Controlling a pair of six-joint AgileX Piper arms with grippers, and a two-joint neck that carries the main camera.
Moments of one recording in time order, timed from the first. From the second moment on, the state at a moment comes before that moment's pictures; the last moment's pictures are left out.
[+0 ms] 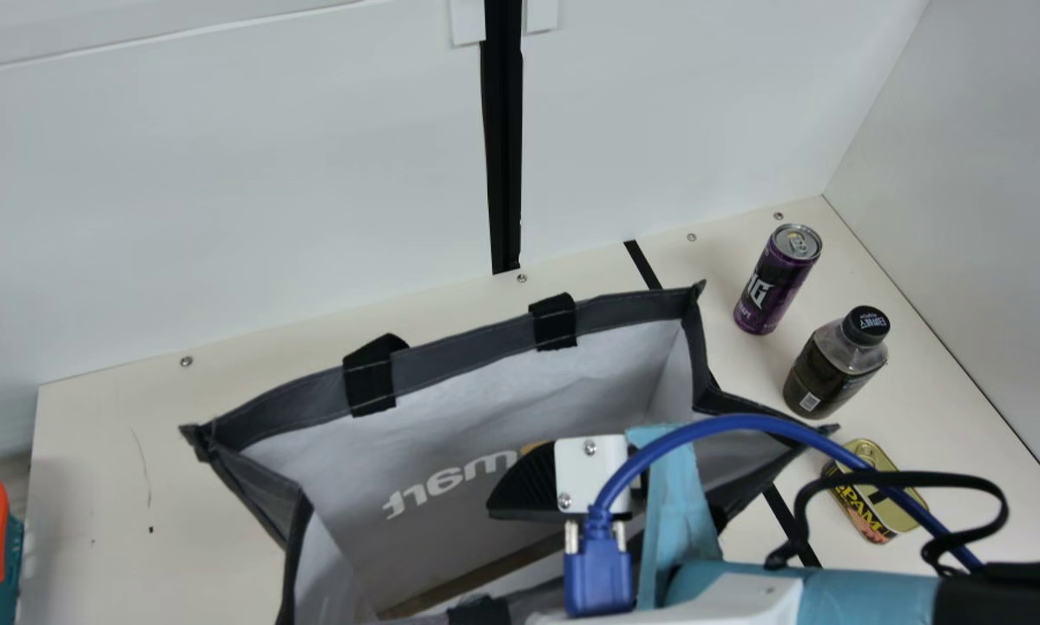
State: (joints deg) left arm -1.7 43.3 -68.9 -1.5 69.4 0.0; right arm 50.3 58.0 -84.6 1.6 69.9 -31.9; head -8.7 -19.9
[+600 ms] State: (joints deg) left arm -1.7 43.3 -68.9 -1.5 69.4 0.0; right arm 53.4 55.9 -89.2 1.6 70.0 -25.5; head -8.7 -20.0
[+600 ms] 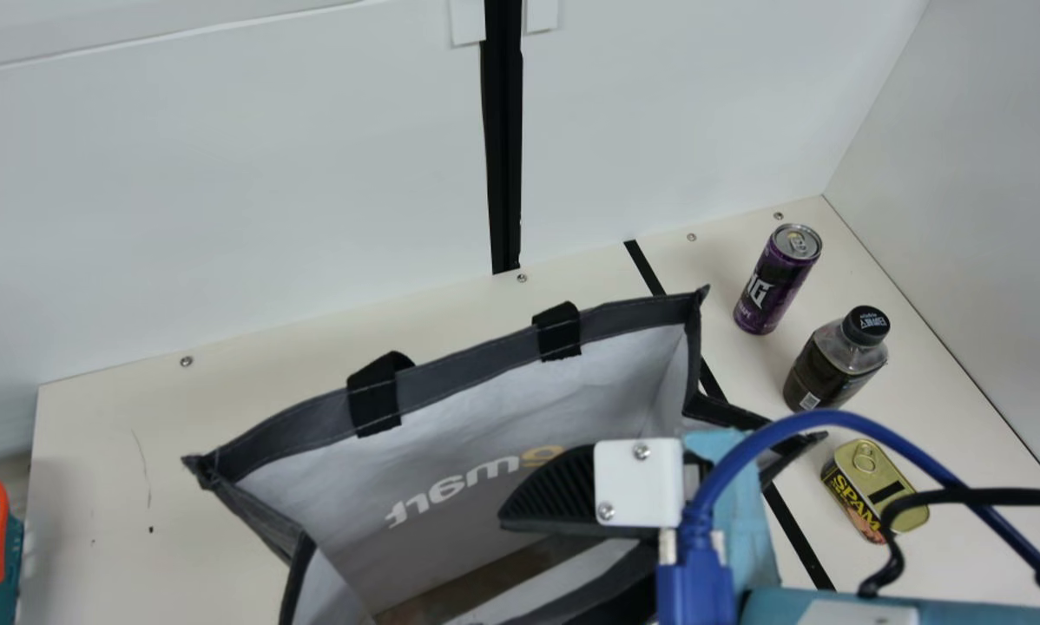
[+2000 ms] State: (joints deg) left arm -1.7 43.3 -68.9 -1.5 69.4 0.0; right arm 24.6 59.7 -104.9 3.4 69.9 -26.1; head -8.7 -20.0
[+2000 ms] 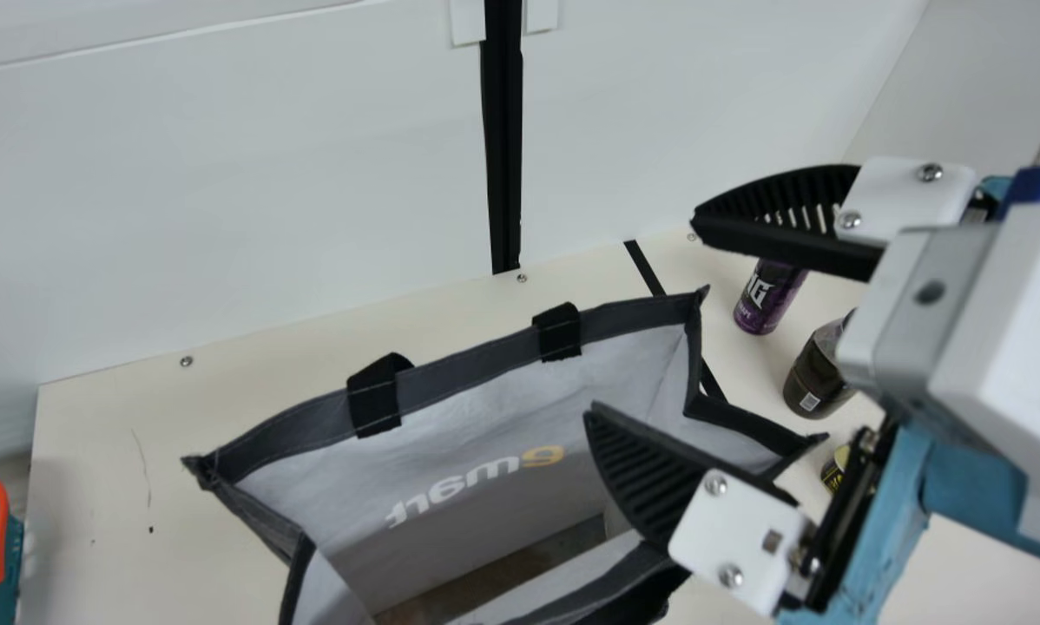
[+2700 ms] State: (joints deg) left arm -1.7 43.3 -68.9 -1.5 69.4 0.0; right arm 2.8 64.2 -105.1 9.8 69.9 -27.5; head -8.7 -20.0
